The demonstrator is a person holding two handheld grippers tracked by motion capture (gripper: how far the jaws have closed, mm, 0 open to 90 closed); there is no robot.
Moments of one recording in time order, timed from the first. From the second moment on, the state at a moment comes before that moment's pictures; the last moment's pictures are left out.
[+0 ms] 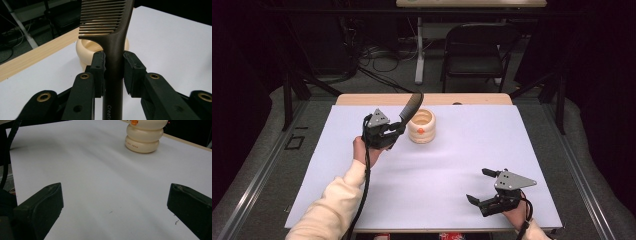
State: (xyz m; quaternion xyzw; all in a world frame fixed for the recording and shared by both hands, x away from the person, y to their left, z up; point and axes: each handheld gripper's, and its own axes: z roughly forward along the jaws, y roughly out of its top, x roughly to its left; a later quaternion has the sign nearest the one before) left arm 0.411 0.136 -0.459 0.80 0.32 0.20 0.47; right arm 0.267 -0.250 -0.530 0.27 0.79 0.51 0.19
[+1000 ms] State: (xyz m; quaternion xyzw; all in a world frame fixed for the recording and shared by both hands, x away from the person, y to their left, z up) left arm 0.442 0.114 -0.432 0.79 0.30 0.21 0.48; right arm 0.267 -0.250 -0.530 0.26 0.79 0.51 0.19
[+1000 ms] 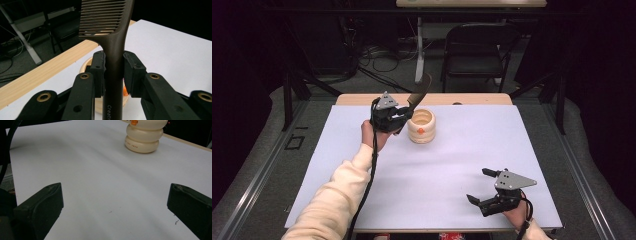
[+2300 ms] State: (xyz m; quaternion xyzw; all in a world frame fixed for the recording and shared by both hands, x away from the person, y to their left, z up) left arm 0.475 0.088 -0.424 0.77 0.30 0.22 0.51; right arm 0.268 -0.251 -0.530 0.27 0.79 0.51 0.19
